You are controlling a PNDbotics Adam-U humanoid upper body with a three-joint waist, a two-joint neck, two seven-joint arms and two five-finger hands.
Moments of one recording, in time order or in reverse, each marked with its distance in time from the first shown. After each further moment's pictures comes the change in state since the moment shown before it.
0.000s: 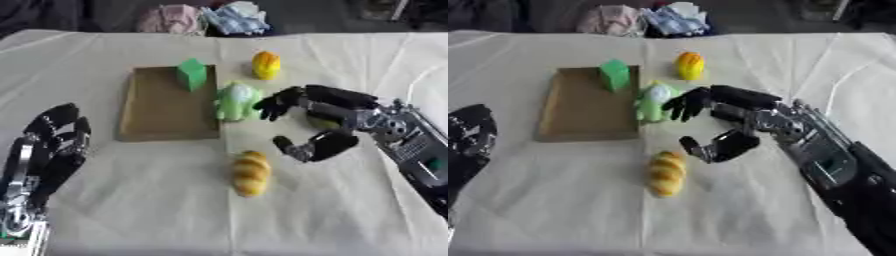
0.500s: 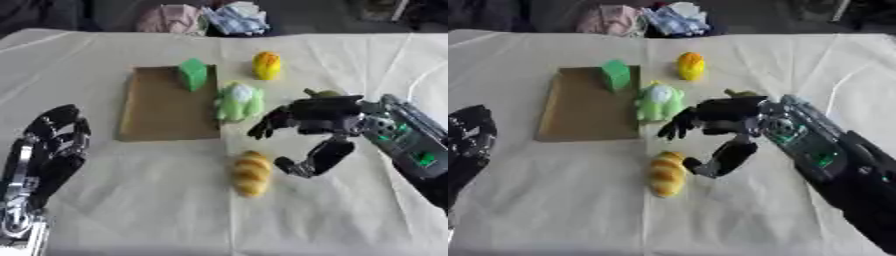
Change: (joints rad) left arm 0.000 0.001 -0.001 0.000 0.000 0.000 -0.004; right arm -0.061 -0.042 0.083 0.021 0.057 -0.100 0.166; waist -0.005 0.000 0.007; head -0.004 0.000
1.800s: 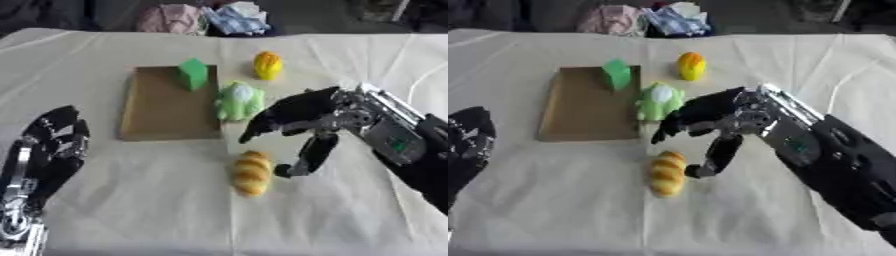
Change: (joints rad) left arm 0.000 0.000 -0.005 0.000 0.000 0.002 -0.006; right arm -0.088 0.049 0.054 0.105 0.134 -0.071 0.033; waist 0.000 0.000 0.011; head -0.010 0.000
